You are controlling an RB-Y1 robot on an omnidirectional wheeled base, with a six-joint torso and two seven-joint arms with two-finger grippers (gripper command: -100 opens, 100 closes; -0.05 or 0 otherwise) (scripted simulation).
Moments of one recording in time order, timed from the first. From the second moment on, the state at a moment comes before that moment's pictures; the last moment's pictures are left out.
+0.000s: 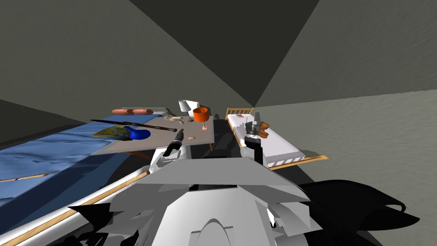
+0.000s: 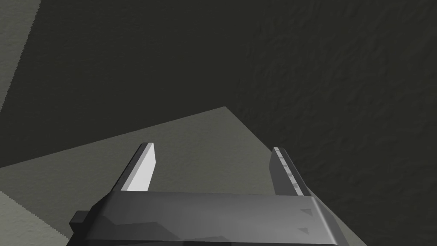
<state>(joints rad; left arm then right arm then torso) 0.30 0.28 0.17 -1.67 0.04 0.00 -0.05 0.46 0.04 0.00 -2.35 0.03 -0.37 0.03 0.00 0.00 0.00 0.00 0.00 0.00</state>
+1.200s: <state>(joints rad) 0.16 0.33 0.22 -1.36 0.07 0.13 -0.02 0.46 0.04 0.00 -2.35 0.03 -0.37 0.03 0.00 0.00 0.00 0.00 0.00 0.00</state>
